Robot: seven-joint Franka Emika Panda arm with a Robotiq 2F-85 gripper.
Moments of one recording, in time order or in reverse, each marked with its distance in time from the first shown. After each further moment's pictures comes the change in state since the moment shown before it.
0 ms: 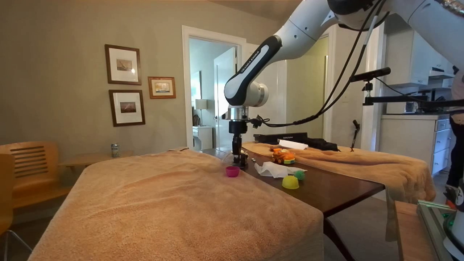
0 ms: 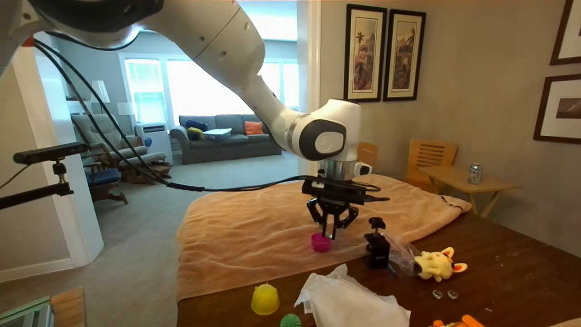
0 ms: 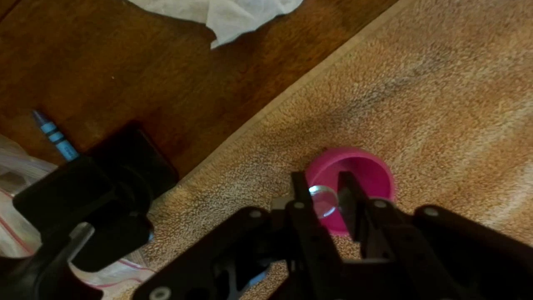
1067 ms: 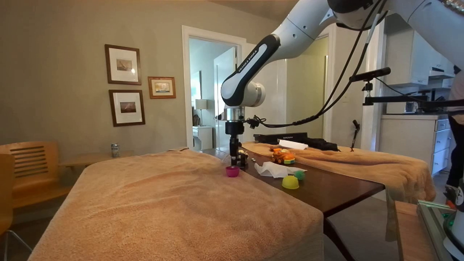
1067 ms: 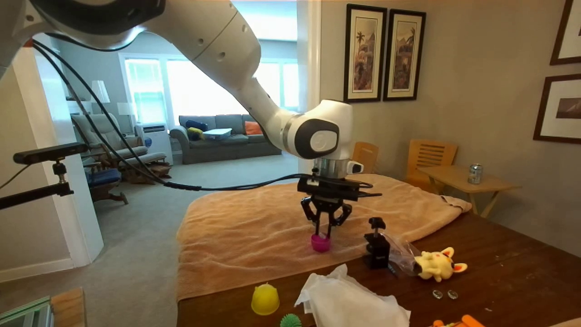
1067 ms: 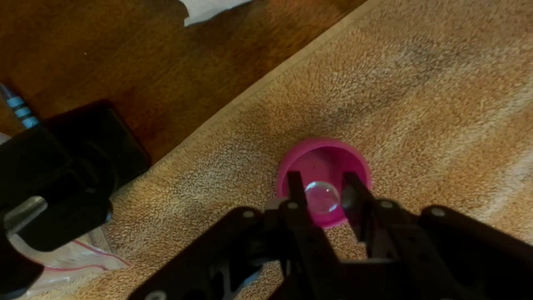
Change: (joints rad) arm 0.031 0.001 0.003 -0.001 -0.023 -0.010 0.000
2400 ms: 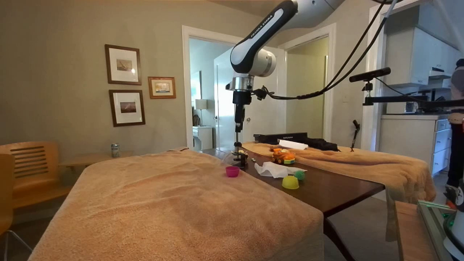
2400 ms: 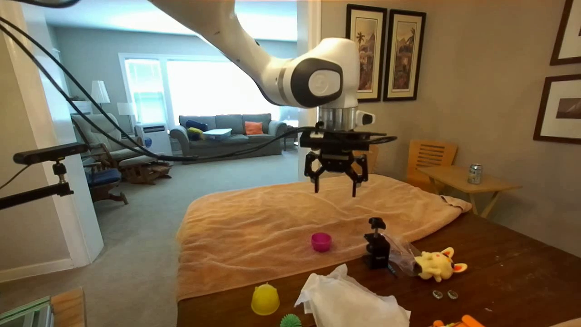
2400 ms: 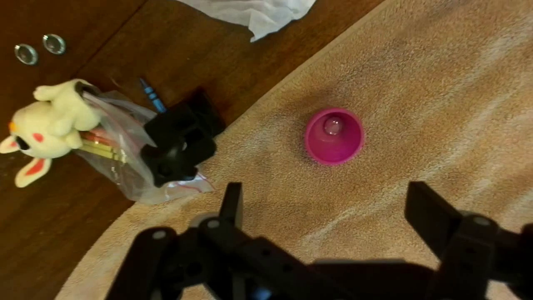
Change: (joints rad) arm -0.043 -0.228 -0.011 -0.050 0.004 -0.069 0.001
